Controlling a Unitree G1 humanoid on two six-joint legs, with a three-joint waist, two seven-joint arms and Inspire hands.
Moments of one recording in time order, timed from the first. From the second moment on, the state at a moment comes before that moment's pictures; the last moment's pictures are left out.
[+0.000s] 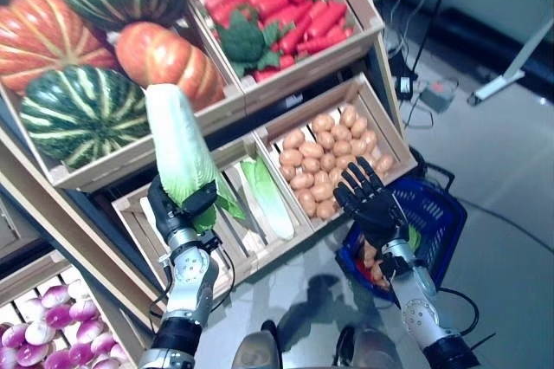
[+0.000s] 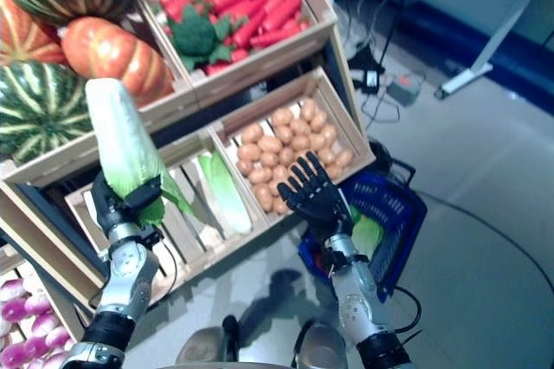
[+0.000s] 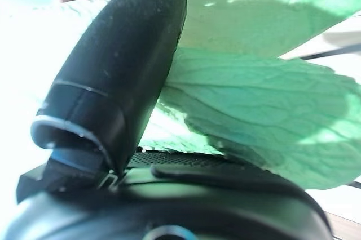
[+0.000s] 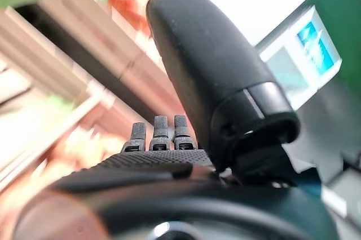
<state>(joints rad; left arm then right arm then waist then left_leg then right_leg) -0.13 0.29 -0.07 0.32 -0.28 -0.31 0.52 -0.05 -0.27 0.25 0.22 0.95 -0.26 0.30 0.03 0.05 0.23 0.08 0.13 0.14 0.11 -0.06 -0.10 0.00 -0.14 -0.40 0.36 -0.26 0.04</state>
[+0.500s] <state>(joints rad) -0.12 0.39 -0.22 0.31 0.05 -0.29 0.33 -0.10 -0.28 0.25 0.19 0.96 -0.12 0.41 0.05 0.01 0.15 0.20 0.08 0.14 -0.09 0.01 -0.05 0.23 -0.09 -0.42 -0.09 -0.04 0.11</state>
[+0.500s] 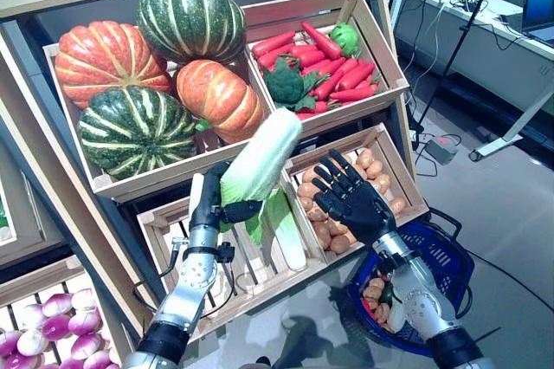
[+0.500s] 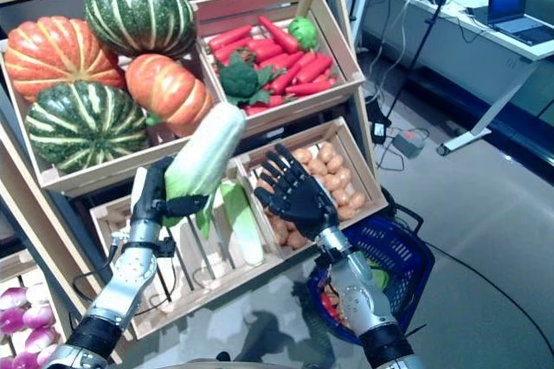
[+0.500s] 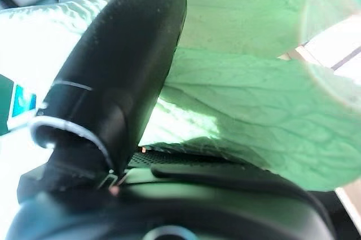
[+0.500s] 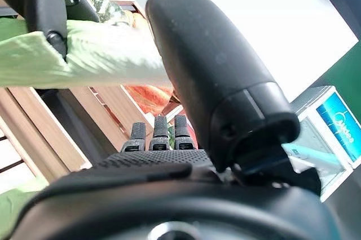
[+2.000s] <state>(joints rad) -0.13 0.49 -0.35 0.24 0.42 -0.52 0.55 -0.14 -0.23 0.25 0.18 1.23 -0.15 0.45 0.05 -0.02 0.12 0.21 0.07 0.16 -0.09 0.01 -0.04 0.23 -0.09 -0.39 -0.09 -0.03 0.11</state>
